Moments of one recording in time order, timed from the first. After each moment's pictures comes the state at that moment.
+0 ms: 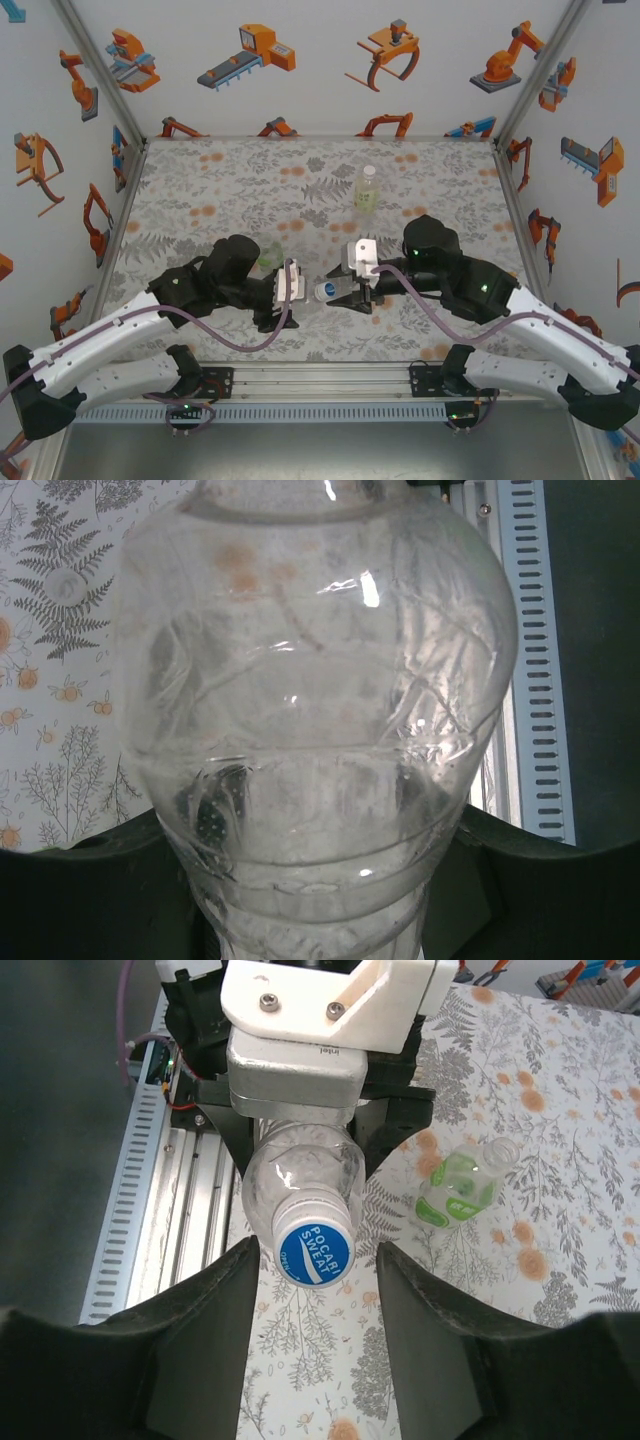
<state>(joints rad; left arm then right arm) -0.99 0.93 0.86 -0.60 0.49 0.46 1.01 0.93 1.09 -0.50 -0.55 -0.40</state>
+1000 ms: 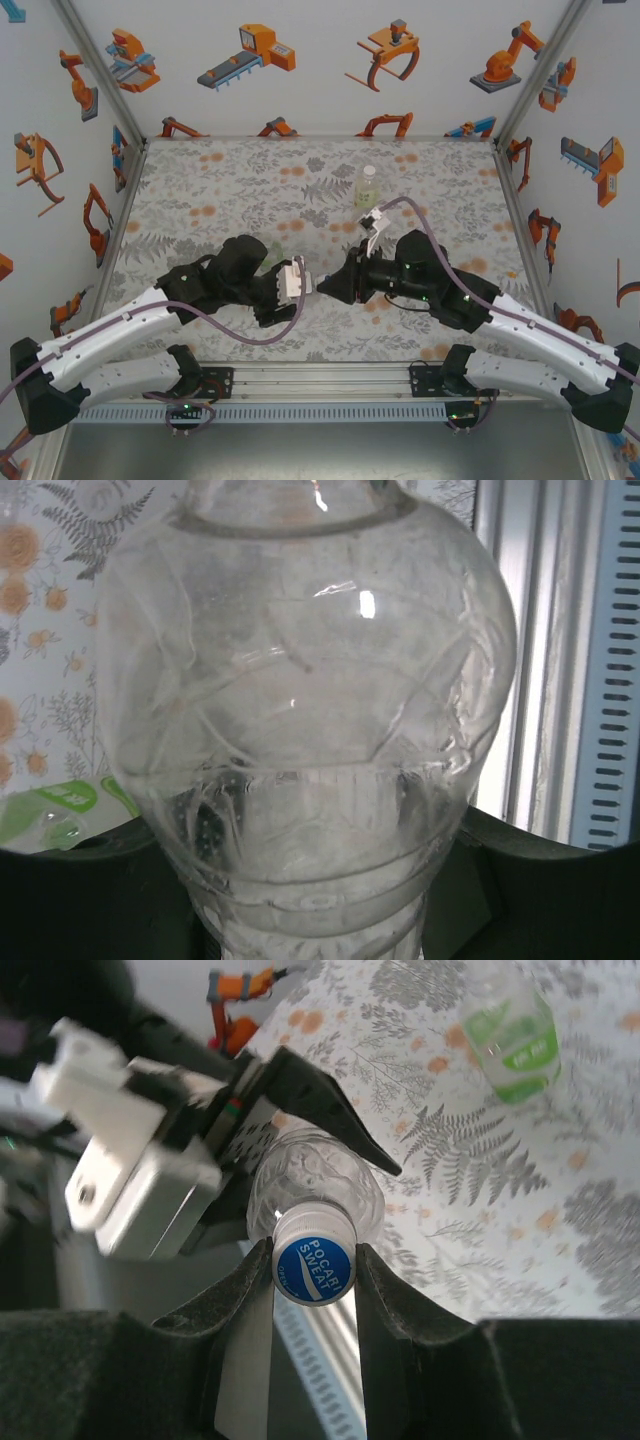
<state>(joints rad) -0.99 0.98 0.86 -0.61 0.32 0.46 1.02 0.89 0.87 -0.28 -0.16 0.68</state>
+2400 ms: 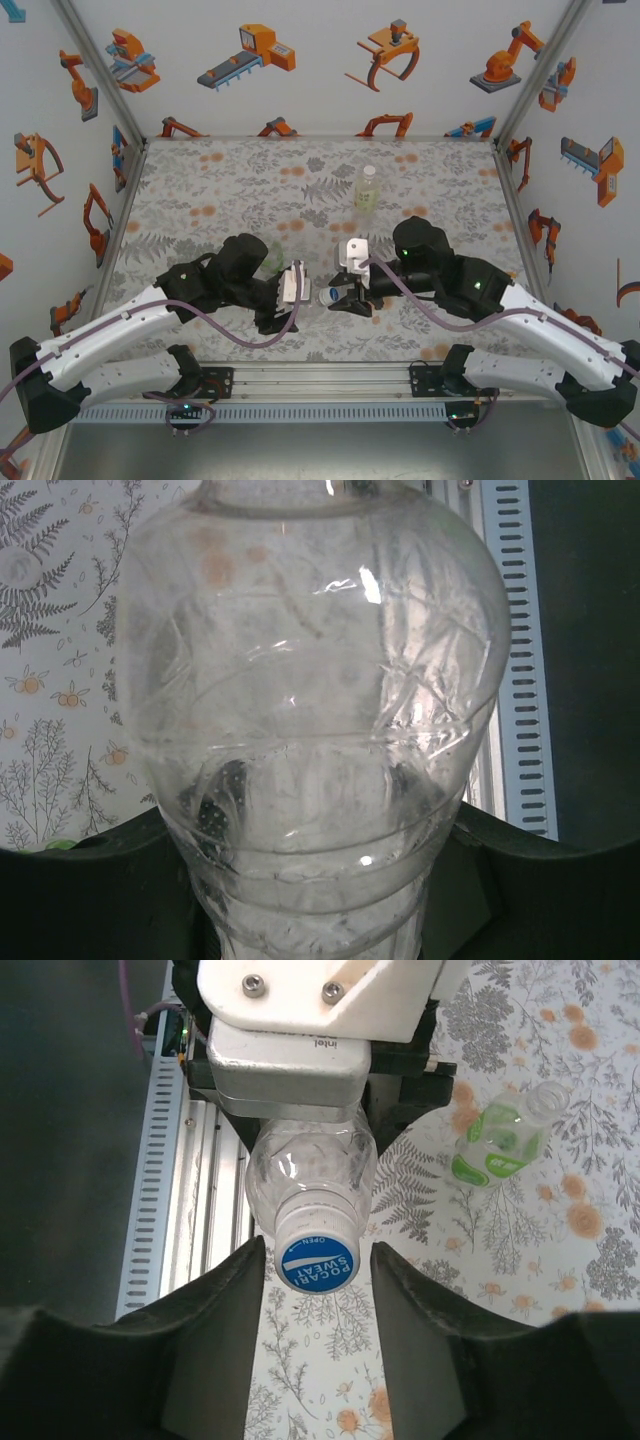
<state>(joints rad) -1.00 0.98 0.88 -0.65 0.51 0.48 1.02 0.95 1.09 -0.58 -0.53 -0.33</state>
